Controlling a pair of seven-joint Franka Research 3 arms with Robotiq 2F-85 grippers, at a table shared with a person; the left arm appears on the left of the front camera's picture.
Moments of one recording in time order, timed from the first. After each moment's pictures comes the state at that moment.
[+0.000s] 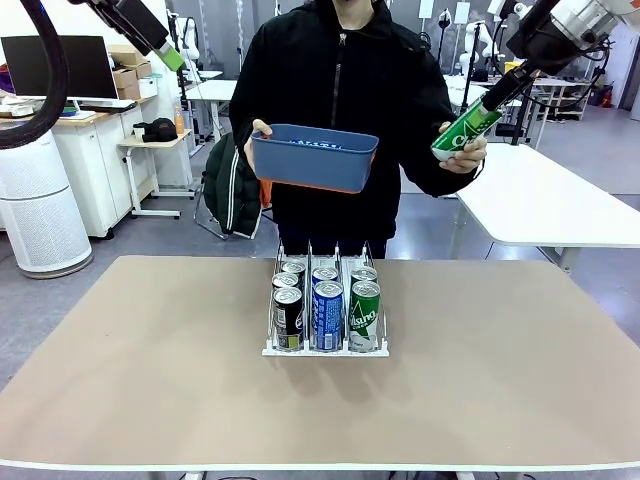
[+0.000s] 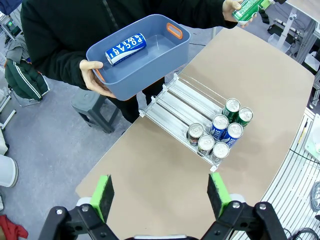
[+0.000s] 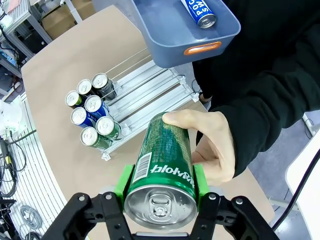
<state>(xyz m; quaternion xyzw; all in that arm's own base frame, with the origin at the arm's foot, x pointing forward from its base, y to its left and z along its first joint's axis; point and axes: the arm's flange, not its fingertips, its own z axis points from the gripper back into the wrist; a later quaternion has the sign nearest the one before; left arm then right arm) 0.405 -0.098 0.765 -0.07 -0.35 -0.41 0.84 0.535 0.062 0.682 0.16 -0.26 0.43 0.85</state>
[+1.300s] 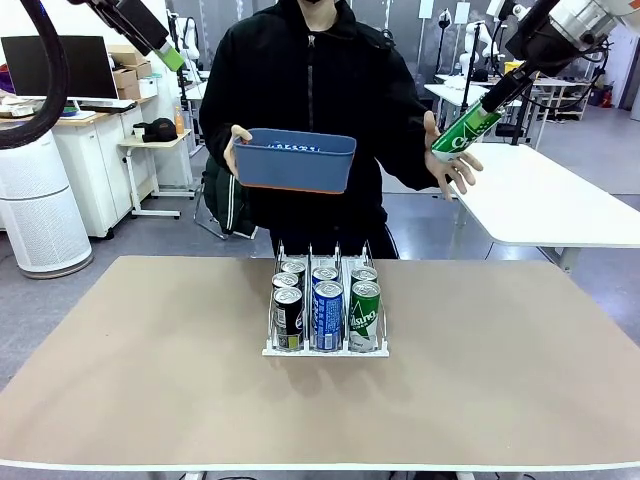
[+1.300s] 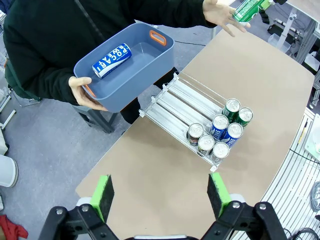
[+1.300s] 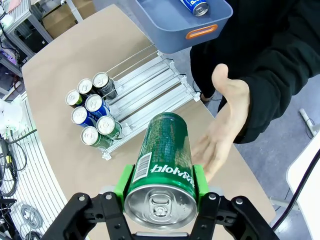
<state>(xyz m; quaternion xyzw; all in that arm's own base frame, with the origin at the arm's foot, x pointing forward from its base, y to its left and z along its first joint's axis) 0.405 -0.098 0.765 -0.07 -0.35 -0.41 0.84 0.535 0.063 0.680 0.16 -0.26 0.43 0.85</state>
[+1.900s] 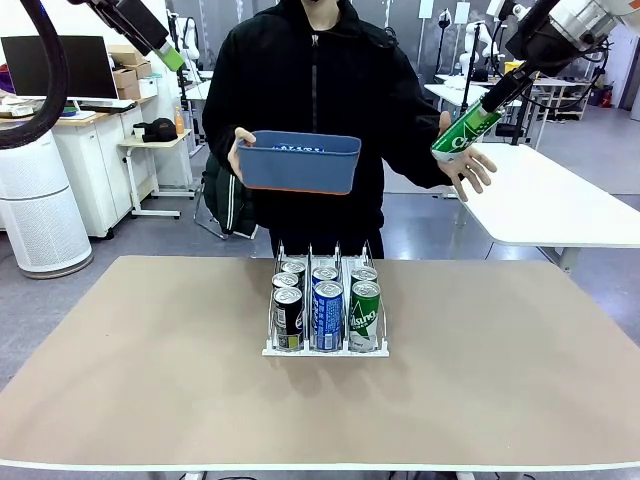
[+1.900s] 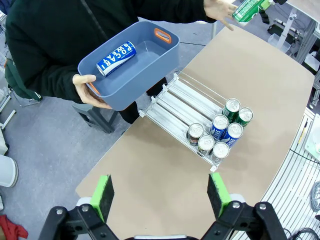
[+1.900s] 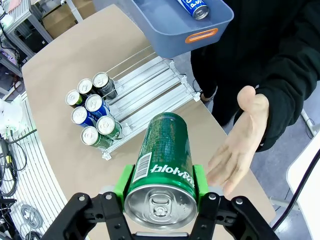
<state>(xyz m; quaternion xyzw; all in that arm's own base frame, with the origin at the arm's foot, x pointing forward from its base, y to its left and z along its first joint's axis) 0.405 -0.098 0.765 -0.07 -0.35 -0.41 0.84 0.535 0.063 0.680 0.16 -0.26 0.43 0.85</state>
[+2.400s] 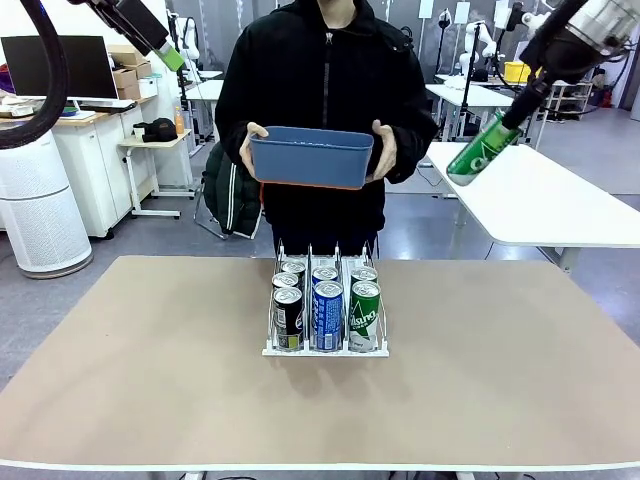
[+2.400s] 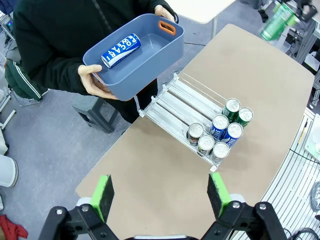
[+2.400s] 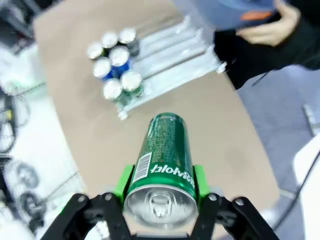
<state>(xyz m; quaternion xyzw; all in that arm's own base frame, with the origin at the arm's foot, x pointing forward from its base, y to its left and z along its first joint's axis) 0.405 -0.098 0.764 -0.07 -0.35 -0.41 0.84 0.455 0.068 0.671 0.12 -0.19 0.51 0.83</state>
